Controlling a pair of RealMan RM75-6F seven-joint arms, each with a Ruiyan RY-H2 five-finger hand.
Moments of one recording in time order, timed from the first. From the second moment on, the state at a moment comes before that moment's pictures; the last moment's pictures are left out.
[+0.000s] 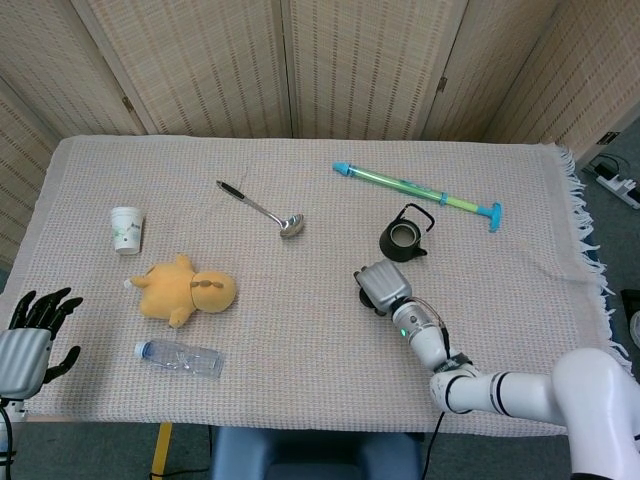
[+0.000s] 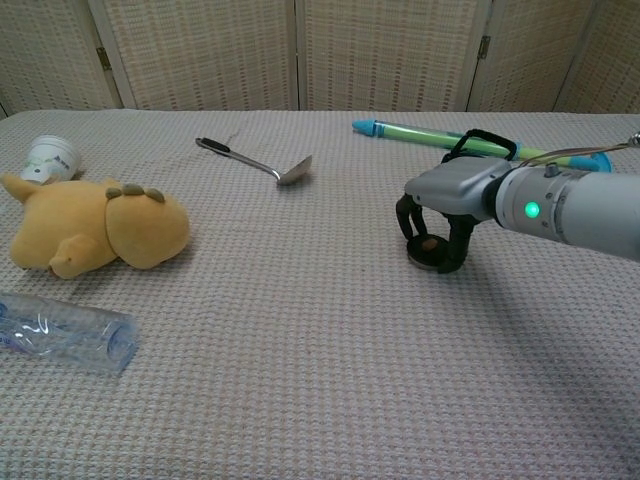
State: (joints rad) left arm -0.14 -1.15 -0.05 -1.53 1.50 1.46 0.03; right arm 1.00 -1.58 0.04 -1.41 -0.72 0.84 -0.74
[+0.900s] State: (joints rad) left arm -0.15 -1.15 -0.05 -1.54 1.51 1.46 0.03; right arm 0.97 -1.35 0.14 -1.51 -0.69 0.95 -0.71
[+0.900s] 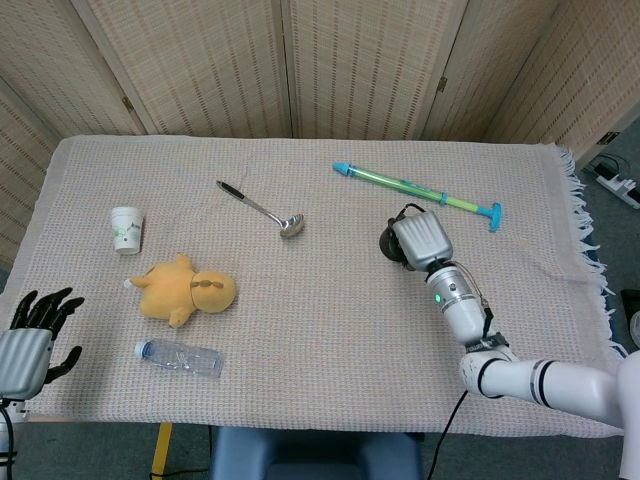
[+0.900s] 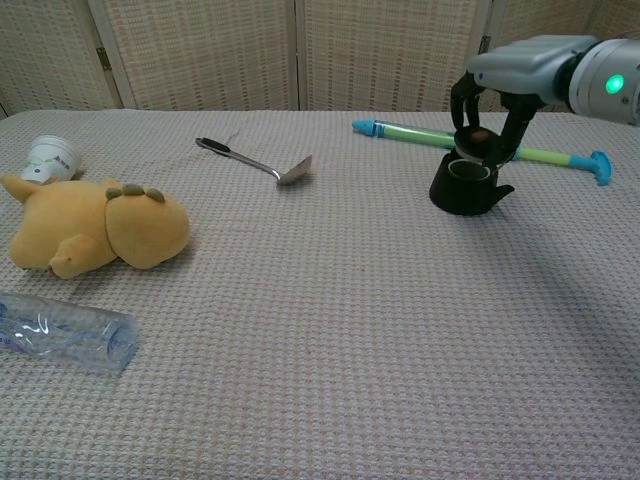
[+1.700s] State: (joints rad) left arm -0.14 -1.15 -0.04 -1.55 1.49 1.45 0.05; right arm 1.07 -1.50 0.15 -1.13 -0.50 0.72 -0.72
